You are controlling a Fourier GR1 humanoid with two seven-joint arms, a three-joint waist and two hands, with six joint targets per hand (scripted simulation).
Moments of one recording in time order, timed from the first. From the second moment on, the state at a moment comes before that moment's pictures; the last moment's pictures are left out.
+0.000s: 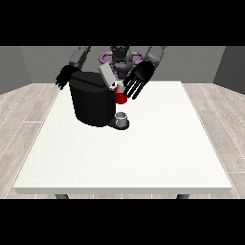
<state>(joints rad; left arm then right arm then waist) -1.17 0.46 0.06 -0.61 -0.74 -0.20 -0.17 -0.31 -0.04 -0.06 -1.38 -0.04 -0.18 -0.08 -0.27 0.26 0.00</state>
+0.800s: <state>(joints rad) -1.09 0.38 0.06 -0.66 -0.74 -0.22 -0.15 -0.24 -0.05 -0.10 -1.28 -0.06 -0.18 -0.12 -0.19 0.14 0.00</state>
